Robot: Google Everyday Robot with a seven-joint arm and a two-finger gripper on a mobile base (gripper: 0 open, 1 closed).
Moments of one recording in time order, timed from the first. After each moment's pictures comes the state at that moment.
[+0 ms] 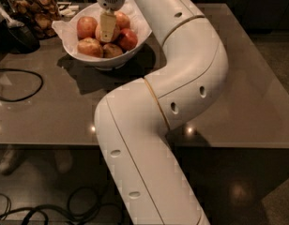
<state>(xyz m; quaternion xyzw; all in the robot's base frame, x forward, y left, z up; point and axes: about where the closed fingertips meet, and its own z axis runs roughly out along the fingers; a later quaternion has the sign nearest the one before) 0.763 0.104 0.937 -0.70 0.68 -0.01 0.20</state>
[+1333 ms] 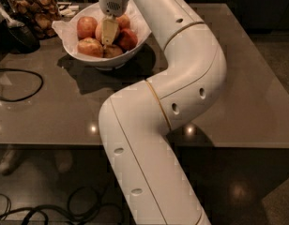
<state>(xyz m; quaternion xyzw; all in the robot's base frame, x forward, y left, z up) 0.770 0.102 0.913 -0.71 0.68 0.01 0.19</state>
